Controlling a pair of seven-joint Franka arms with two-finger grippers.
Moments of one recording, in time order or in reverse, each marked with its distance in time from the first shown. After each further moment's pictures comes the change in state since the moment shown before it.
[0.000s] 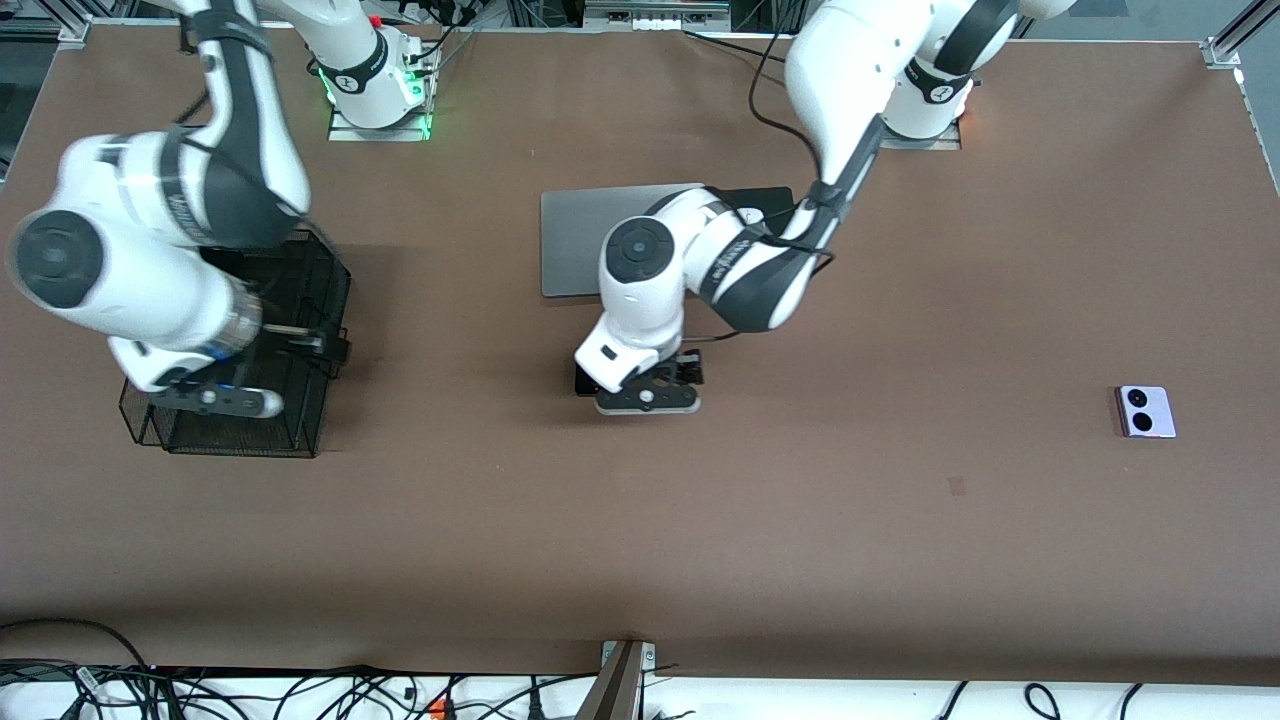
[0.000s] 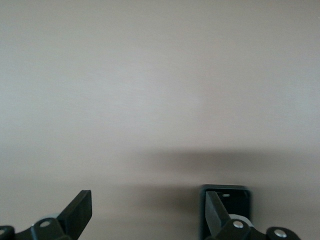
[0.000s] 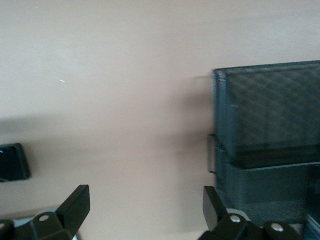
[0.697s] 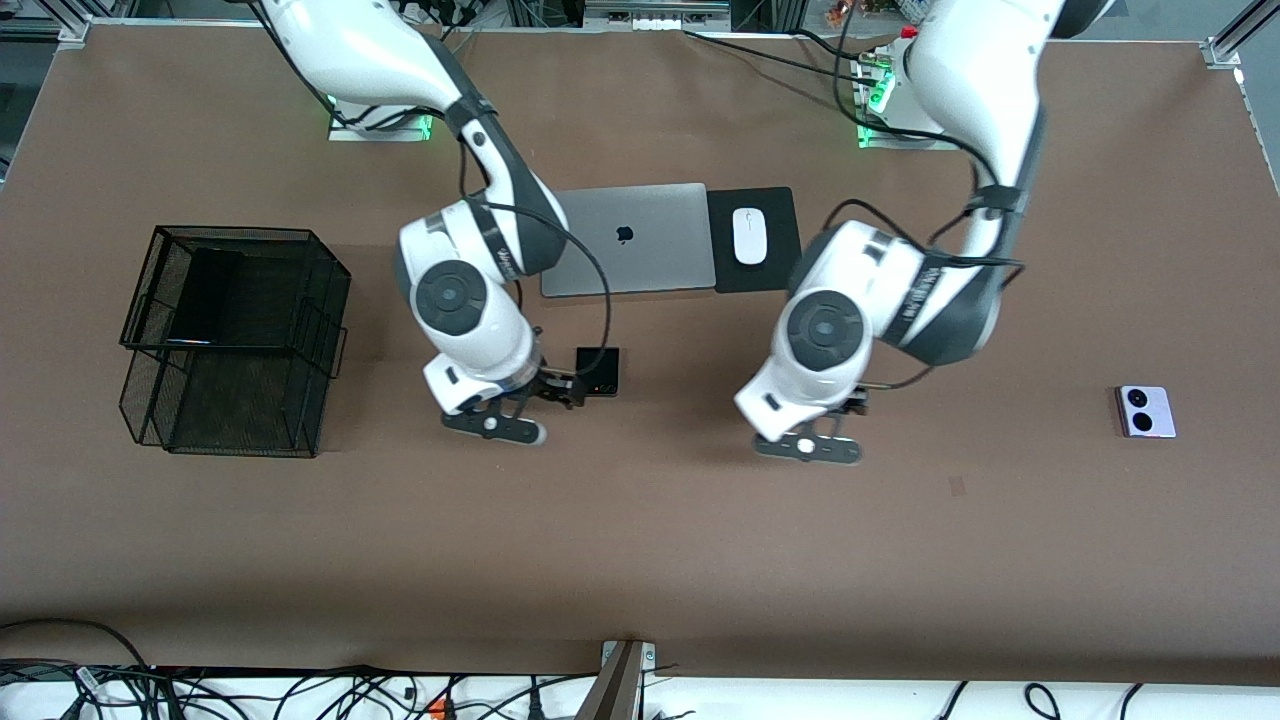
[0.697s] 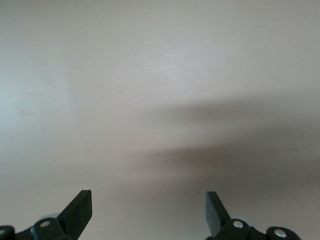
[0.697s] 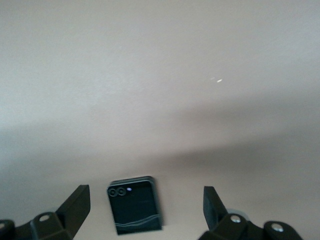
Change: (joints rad) left arm 0.244 -0.201 0.013 -0.246 0.047 -0.140 0.400; right arm 0.055 0.330 0.295 0.207 0.006 0.310 0.425
